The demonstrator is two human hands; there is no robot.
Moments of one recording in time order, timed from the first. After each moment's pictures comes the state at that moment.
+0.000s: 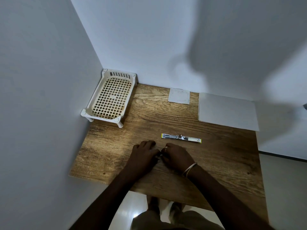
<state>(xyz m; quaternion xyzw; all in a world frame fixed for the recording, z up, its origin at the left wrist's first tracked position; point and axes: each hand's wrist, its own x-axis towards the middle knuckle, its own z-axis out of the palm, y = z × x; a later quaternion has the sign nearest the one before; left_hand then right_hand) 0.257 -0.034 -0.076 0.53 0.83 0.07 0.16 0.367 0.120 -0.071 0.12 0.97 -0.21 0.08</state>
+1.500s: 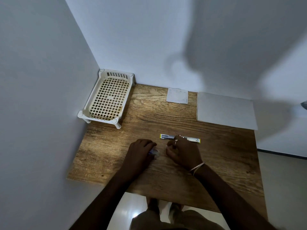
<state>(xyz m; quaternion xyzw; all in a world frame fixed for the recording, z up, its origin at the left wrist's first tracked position) 0.244 -0.034 -0.067 0.52 0.83 0.17 0.13 0.380 0.138 -0.054 0.23 0.95 -0.19 -0.07</state>
